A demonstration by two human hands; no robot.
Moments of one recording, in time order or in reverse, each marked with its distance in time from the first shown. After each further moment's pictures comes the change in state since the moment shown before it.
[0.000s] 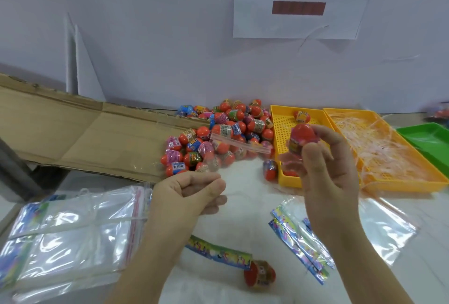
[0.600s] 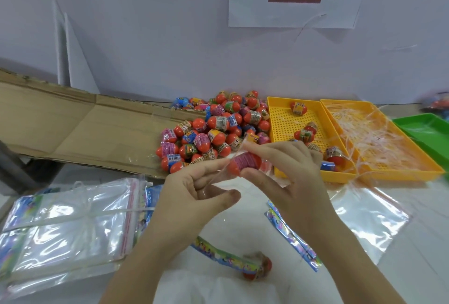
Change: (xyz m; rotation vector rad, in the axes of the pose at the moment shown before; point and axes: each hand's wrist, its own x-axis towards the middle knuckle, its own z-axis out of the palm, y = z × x) left_hand -0.009 0.003 0.009 0.143 -0.221 0.104; right_hand -0.009 0.005 0.004 -0.967 -0.261 -0.324
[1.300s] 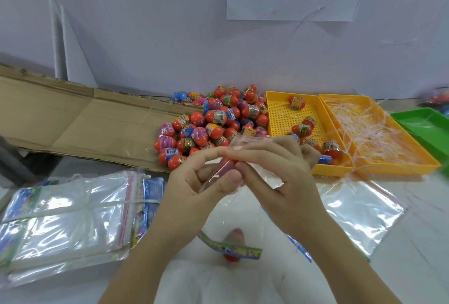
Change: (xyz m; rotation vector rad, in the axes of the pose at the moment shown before) left_hand -0.003 0.000 0.007 -0.123 -0.086 0.118; right_hand -0.002 -0.014 -0.002 0.175 -0.014 -0.055
